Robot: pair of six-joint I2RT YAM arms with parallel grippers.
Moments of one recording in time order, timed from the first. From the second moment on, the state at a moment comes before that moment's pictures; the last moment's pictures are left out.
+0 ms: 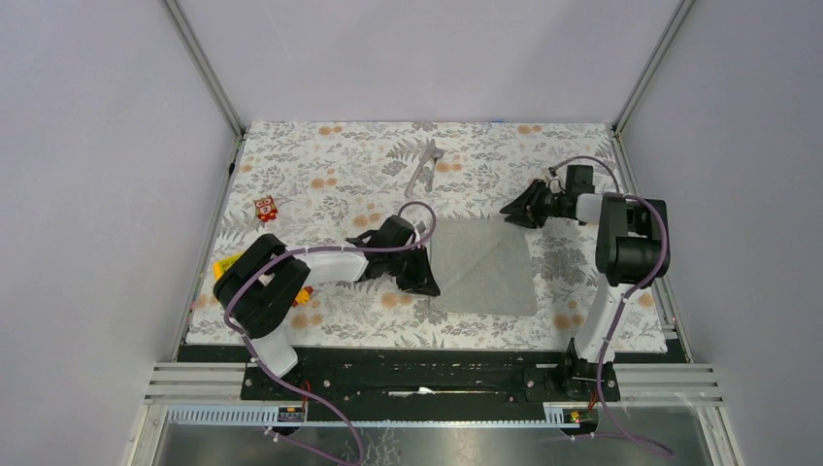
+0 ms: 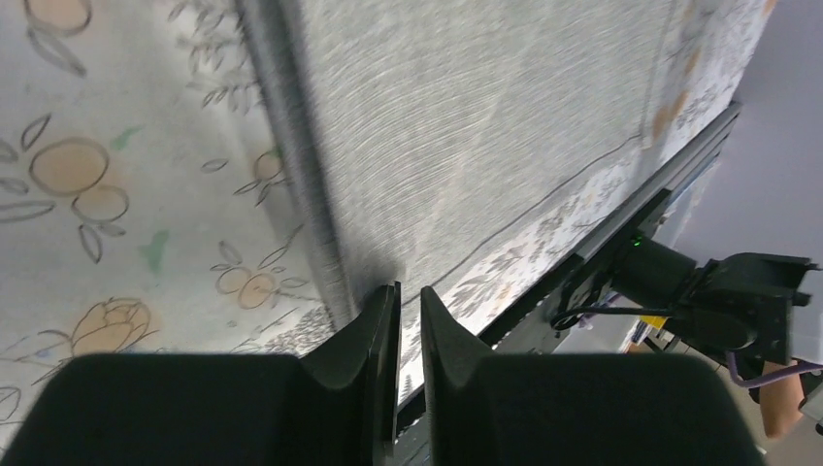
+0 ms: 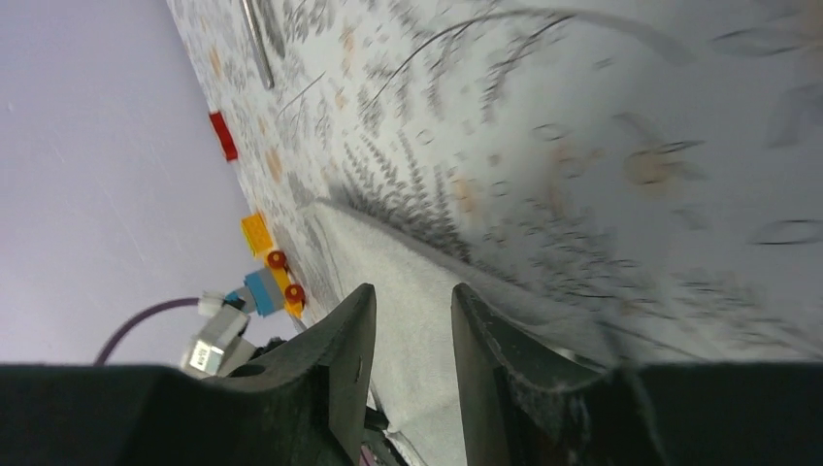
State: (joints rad) left arm -0.73 1.71 0.87 -0.05 0.46 -0.87; right arm -0.07 1.99 1.11 -0.10 -0.83 0.65
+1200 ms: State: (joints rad) left arm -0.65 1.81 1.09 0.00 0.53 -0.89; right arm -0.02 1.92 1.05 -0.05 -0.87 0.67
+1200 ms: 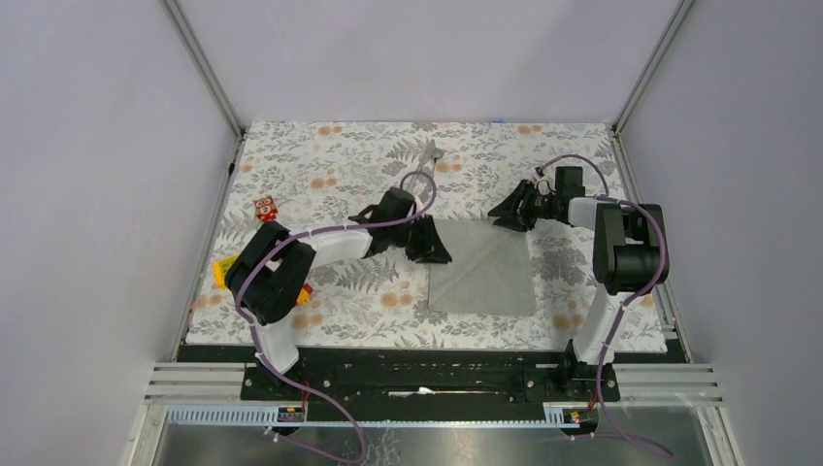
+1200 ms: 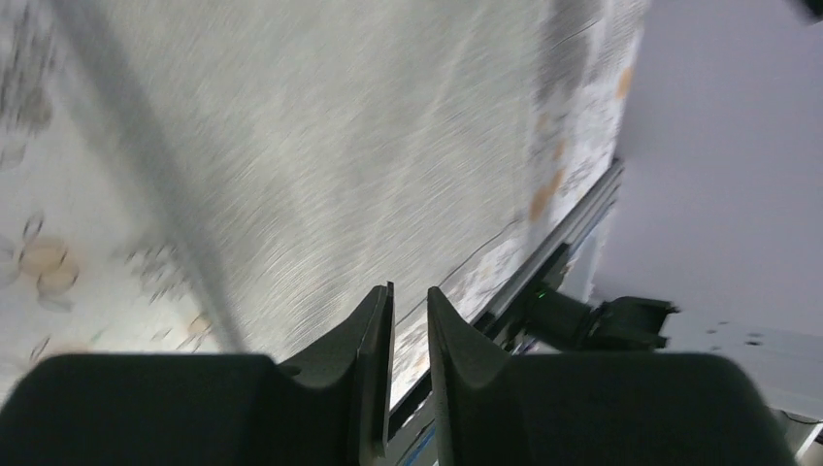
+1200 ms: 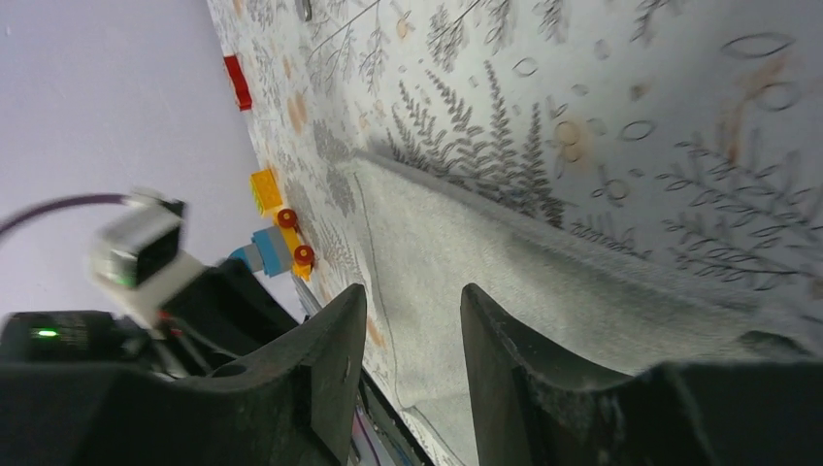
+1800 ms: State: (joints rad) left arm -0.70 1.72 0.73 0.12 0.54 -0.92; right arm -0.10 2.02 1.01 0.06 -0.90 0.70
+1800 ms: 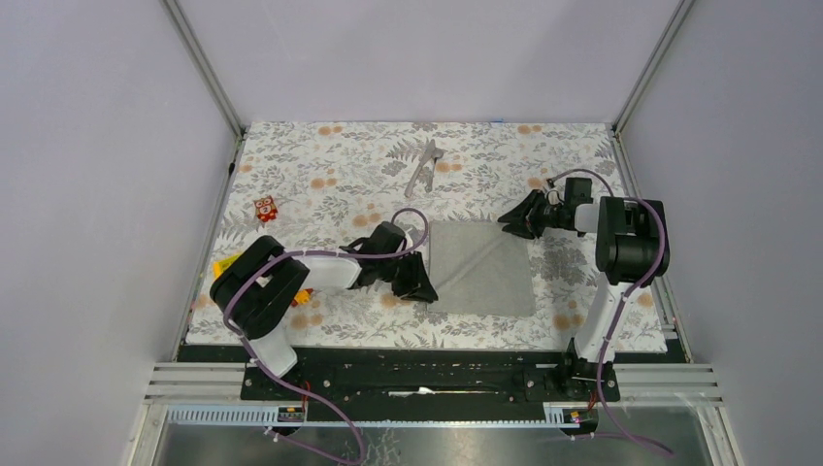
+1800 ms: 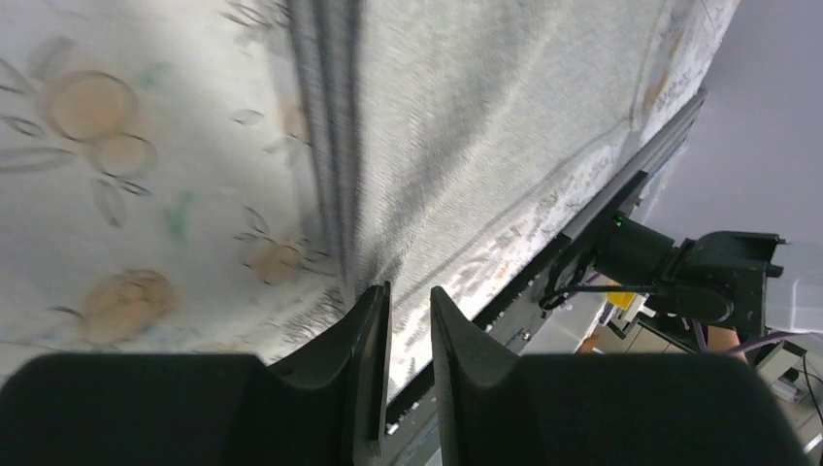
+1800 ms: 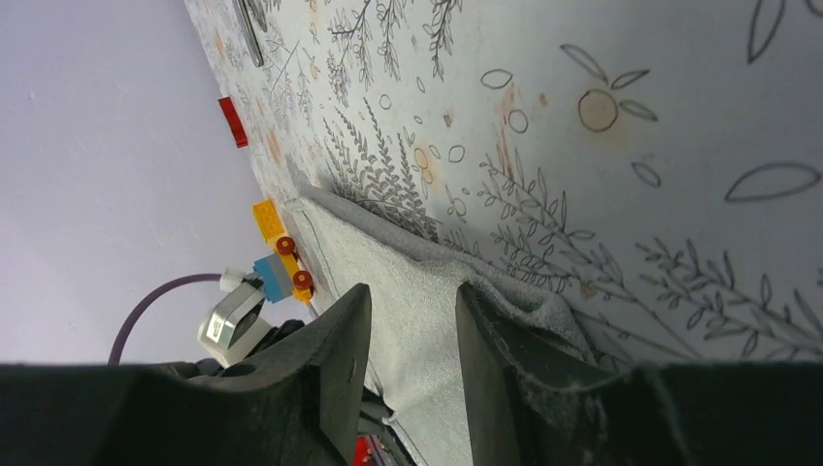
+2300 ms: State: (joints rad) left arm -0.74 1.65 0.79 0.08 0.54 -0.93; right arm -0.09 1.93 1.00 0.02 -0.88 0.69
